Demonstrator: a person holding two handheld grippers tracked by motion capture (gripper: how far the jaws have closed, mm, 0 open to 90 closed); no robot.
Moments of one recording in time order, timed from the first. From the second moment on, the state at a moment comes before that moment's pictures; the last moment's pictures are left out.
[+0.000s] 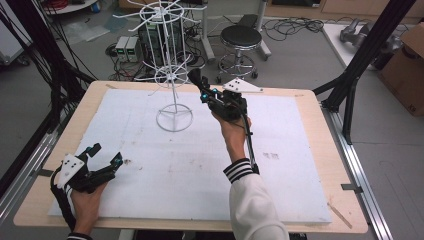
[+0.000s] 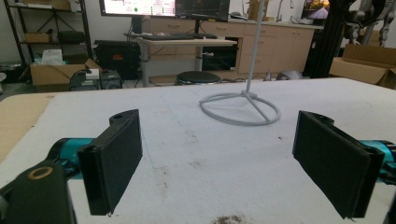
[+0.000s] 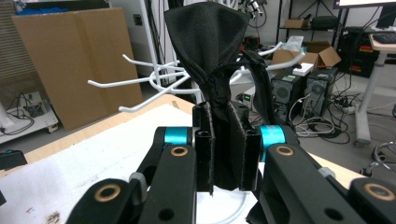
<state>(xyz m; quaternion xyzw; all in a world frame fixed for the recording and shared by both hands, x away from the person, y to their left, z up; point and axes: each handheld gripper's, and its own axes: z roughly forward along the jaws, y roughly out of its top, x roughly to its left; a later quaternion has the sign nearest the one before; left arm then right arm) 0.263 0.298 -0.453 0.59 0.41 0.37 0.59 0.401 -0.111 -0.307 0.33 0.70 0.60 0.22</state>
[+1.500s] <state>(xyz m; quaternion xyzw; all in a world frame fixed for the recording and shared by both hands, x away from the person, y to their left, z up) 0.262 0.299 -0.453 0.59 0.41 0.37 0.59 0.427 -0.077 -0.335 0.34 0.72 0.58 0.19</state>
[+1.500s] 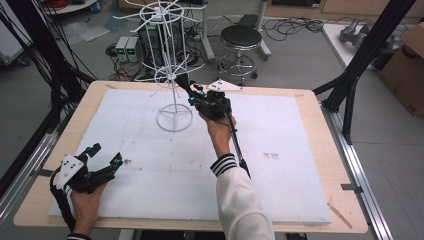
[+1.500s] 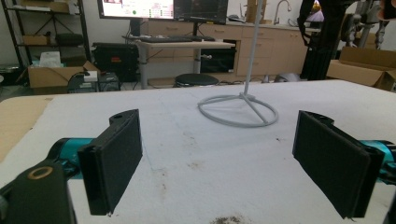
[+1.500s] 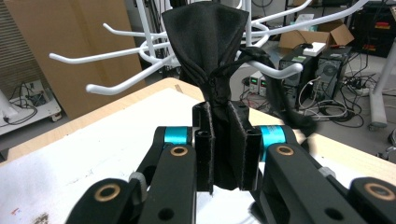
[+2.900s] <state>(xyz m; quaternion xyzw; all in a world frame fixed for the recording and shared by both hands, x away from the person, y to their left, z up) 0.263 0.298 -0.453 0.59 0.41 0.37 0.59 0.328 -0.167 -0.368 0.31 0.73 0.55 0.24</state>
